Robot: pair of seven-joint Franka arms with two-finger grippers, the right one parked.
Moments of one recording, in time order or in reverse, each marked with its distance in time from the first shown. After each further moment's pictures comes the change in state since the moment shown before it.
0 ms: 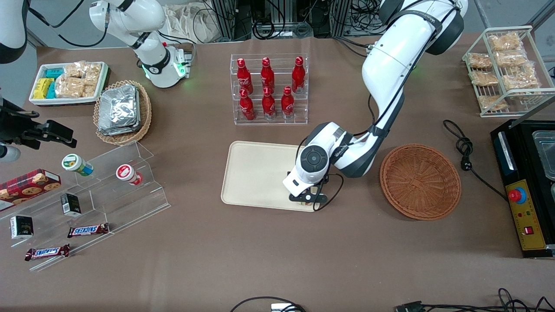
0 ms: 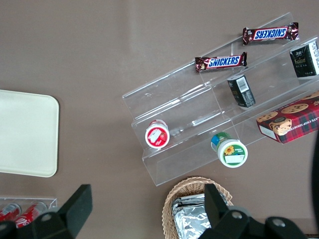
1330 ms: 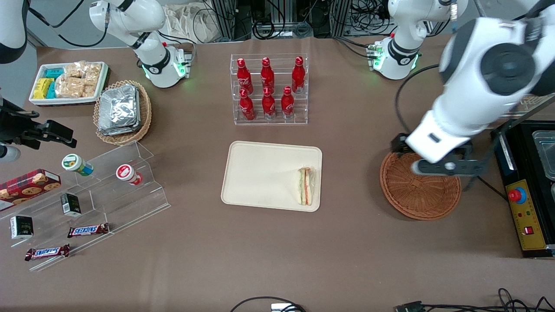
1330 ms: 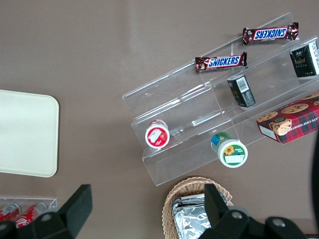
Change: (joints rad) arm 0.364 -0.567 0.017 0.052 0.003 -0.601 0.410
